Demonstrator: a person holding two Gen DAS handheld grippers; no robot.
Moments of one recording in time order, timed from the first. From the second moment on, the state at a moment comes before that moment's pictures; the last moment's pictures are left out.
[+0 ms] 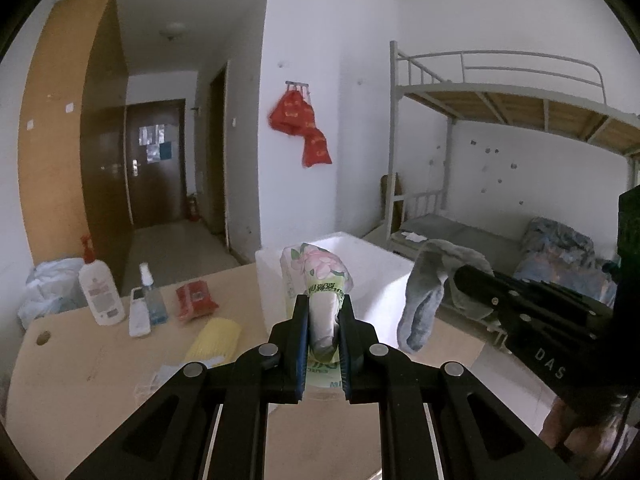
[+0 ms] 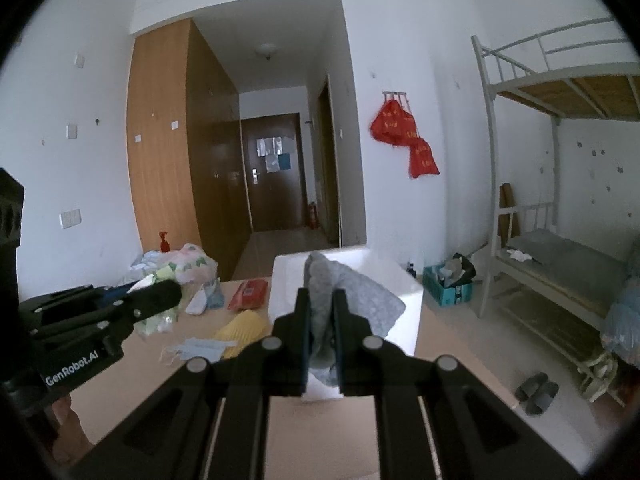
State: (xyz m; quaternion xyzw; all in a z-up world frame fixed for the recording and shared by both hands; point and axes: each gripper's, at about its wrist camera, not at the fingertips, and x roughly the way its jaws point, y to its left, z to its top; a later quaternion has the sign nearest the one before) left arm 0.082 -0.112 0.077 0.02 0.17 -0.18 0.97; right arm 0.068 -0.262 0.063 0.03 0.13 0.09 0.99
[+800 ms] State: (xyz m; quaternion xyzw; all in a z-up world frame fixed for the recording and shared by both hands) left arm 0.175 -0.146 0.106 0.01 0.20 -0.21 0.96; right arm 0.130 -0.278 0.094 0.02 0.12 0.09 0.99
